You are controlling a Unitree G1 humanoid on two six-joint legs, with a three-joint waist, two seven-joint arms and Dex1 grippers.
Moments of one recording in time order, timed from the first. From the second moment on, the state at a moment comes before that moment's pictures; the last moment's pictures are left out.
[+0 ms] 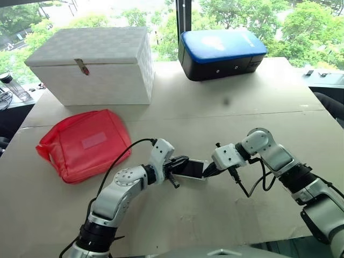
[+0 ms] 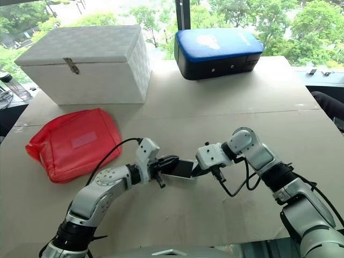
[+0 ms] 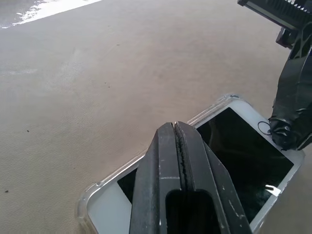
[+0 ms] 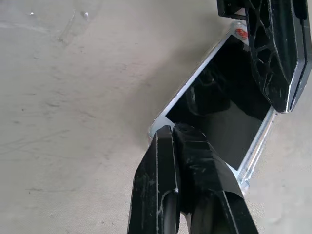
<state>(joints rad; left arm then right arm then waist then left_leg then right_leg) -0.06 0.44 -0.17 -0.30 -0.37 0.58 -0.63 -0.61 -0.53 0.55 0.21 0.04 -0.08 1.49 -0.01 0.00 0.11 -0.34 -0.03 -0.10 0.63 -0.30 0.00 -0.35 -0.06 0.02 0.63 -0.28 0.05</state>
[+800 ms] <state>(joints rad) 0.01 0.46 -0.16 -0.36 -0.38 0.65 -0.61 -0.70 -0.45 0.61 0.39 0.02 -0.08 1.50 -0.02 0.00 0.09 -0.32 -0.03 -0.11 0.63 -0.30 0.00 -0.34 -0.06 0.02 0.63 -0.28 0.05</state>
